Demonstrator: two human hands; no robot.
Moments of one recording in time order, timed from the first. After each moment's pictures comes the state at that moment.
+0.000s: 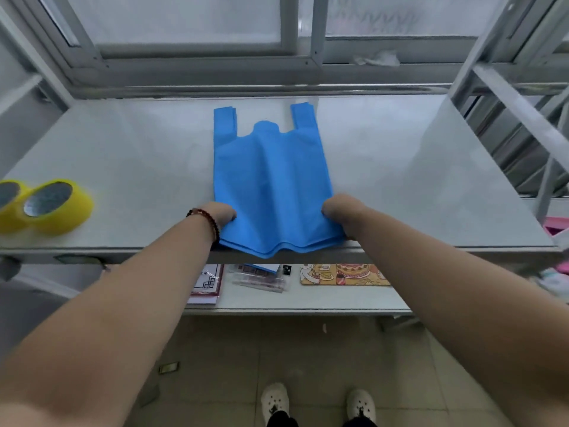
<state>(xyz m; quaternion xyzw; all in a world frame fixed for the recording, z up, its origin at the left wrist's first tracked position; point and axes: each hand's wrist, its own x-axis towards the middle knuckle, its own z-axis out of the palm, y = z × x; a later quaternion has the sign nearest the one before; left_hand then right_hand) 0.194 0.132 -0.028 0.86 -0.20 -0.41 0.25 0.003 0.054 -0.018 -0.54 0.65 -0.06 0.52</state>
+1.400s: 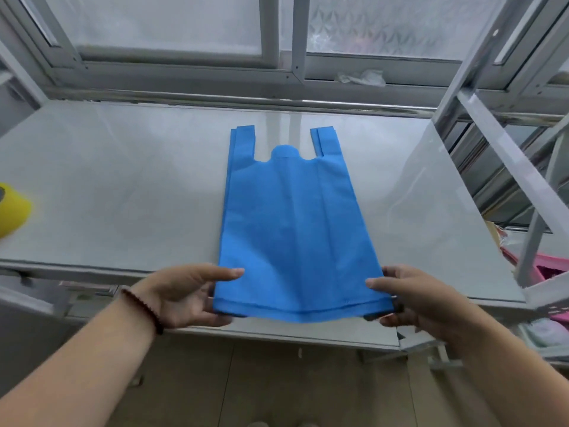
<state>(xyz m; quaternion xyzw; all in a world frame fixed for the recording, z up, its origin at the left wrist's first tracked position) 0.094 0.160 -0.013 0.60 -0.05 -0.72 0.34 -0.183 0.039 -0.009 -0.51 0.54 -0.03 0.67</state>
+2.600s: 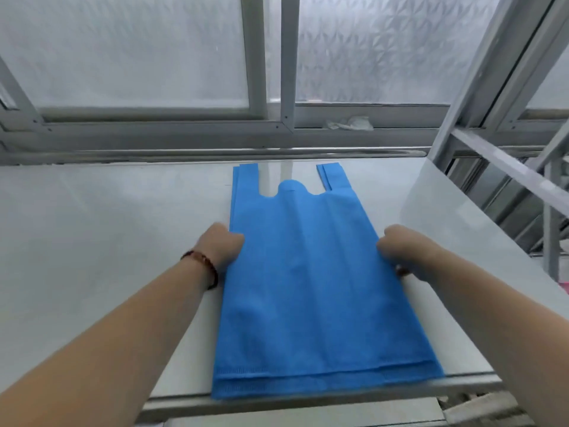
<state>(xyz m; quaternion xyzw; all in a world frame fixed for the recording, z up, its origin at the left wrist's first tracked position) 0.178 -0.003 -0.043 0.82 -0.38 -0.32 0.29 -0.069 -0.088 -0.034 -0.65 0.67 -0.06 0.35</state>
